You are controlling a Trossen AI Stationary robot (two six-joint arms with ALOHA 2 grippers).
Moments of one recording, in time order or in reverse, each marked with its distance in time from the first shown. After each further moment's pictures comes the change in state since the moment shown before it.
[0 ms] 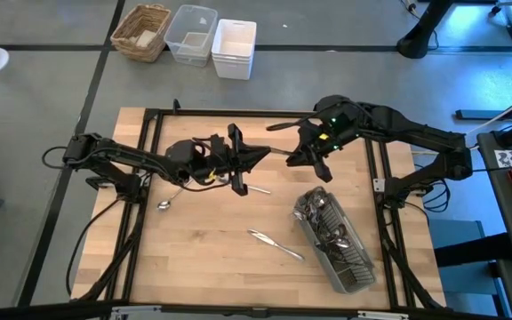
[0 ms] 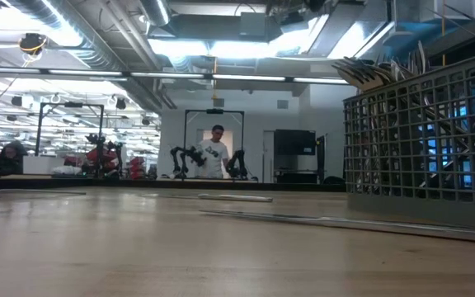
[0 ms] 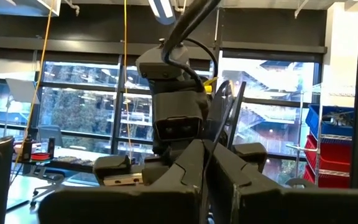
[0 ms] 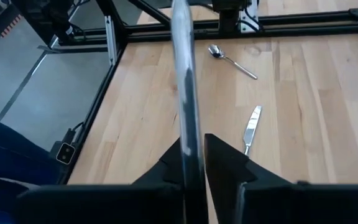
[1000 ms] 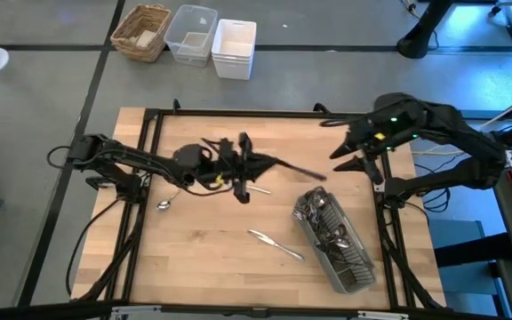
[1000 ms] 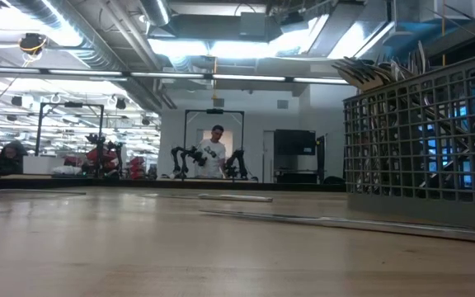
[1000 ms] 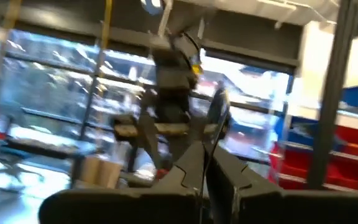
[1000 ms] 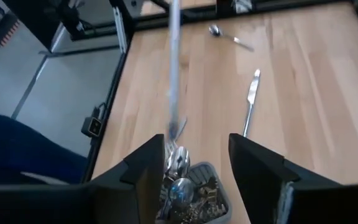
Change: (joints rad) left arm -0.019 0.047 0.041 -0.016 0.054 -0.147; right arm -0.001 -0.280 -0.001 -0.298 0.019 0.069
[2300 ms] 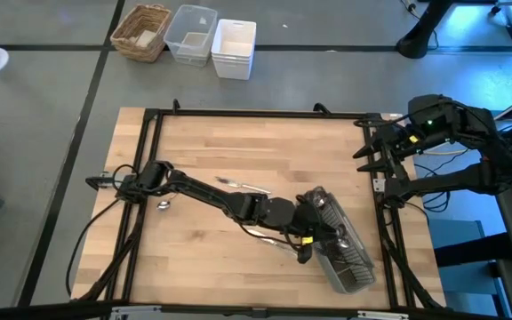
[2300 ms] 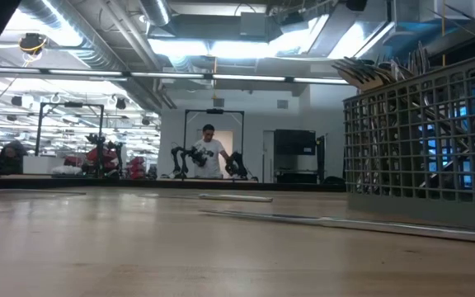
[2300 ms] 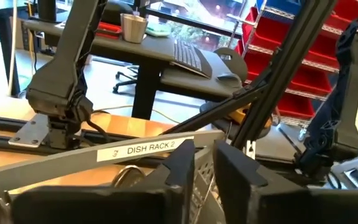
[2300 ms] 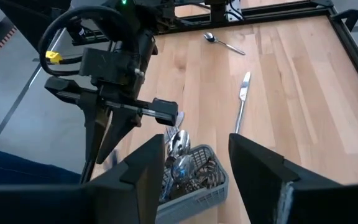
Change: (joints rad) left arm -0.148 0.674 0.785 -0.651 0.078 -0.140; right arm 0.001 -0.164 0.000 -0.104 0.036 -0.002
